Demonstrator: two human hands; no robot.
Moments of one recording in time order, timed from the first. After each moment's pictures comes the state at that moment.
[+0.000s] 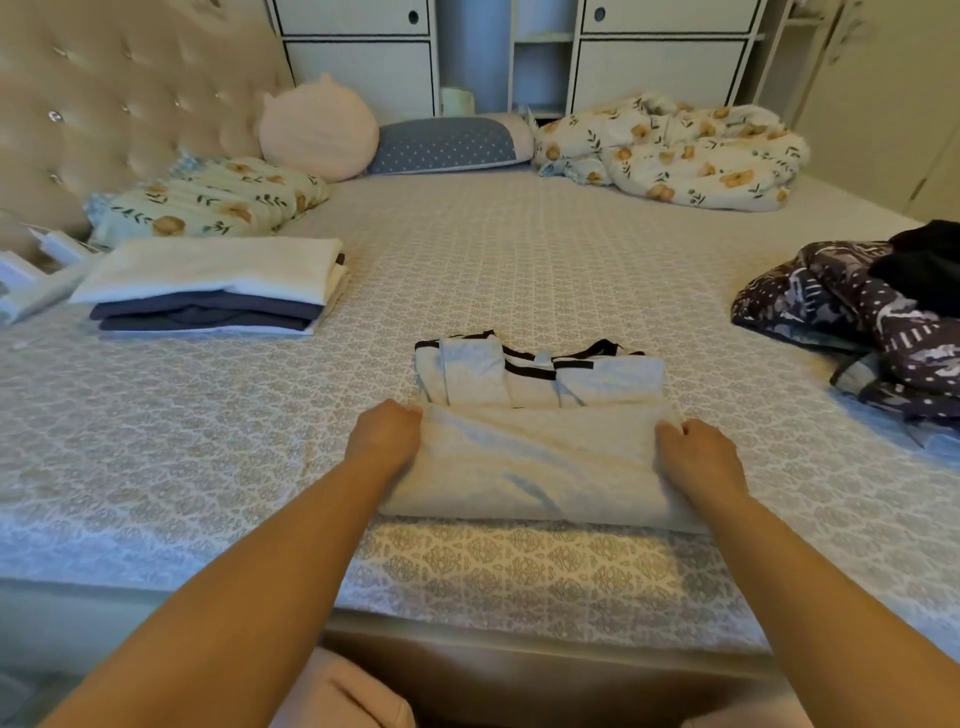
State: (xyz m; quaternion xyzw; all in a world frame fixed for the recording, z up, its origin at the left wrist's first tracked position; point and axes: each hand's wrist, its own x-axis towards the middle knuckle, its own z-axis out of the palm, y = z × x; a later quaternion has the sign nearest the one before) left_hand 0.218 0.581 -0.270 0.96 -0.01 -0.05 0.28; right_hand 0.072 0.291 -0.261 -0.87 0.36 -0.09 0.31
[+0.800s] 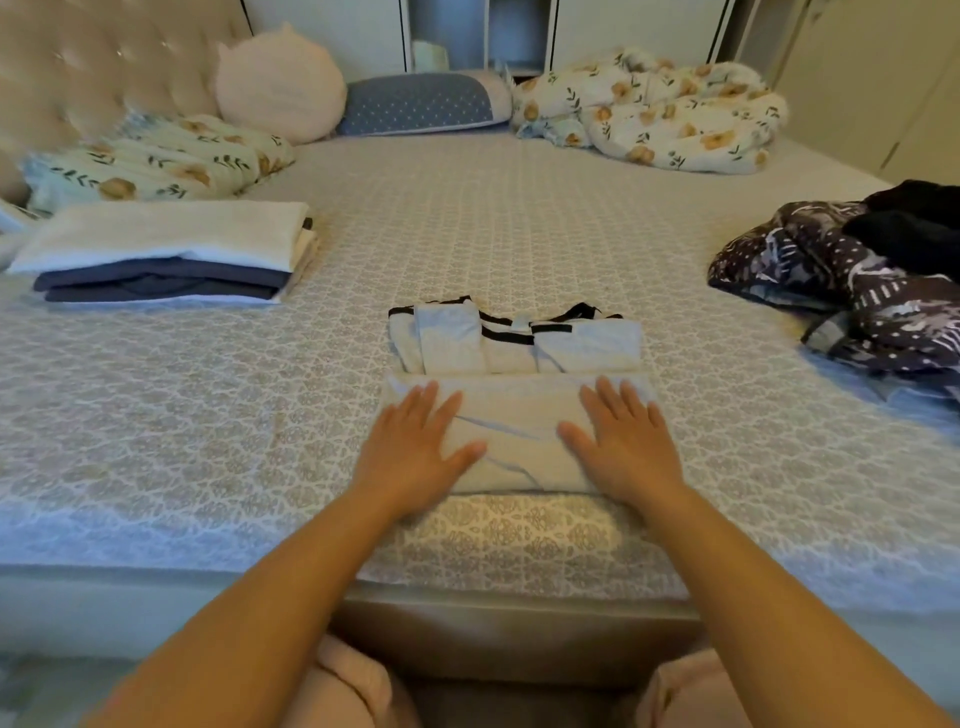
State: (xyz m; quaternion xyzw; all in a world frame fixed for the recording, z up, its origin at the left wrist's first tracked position) left_hand 0.152 0.569 -0.295 0.95 -0.29 -0.04 0.06; right_hand 0.064 0.325 -0.292 -0.98 0.15 0.01 0.09
